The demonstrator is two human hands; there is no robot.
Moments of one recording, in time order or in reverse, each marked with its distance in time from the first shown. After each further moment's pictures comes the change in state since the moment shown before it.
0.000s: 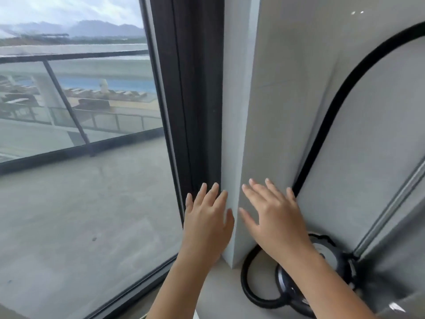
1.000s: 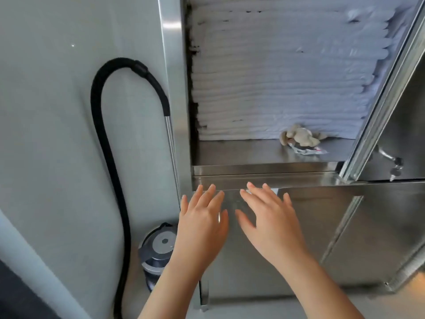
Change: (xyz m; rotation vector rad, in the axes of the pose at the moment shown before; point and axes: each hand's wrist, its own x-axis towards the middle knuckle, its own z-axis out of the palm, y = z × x) left_hand -0.129 0.322 0.010 -0.501 -0.294 0.804; right_hand -0.310 0.111 -0.192 -0.328 0.218 0.924
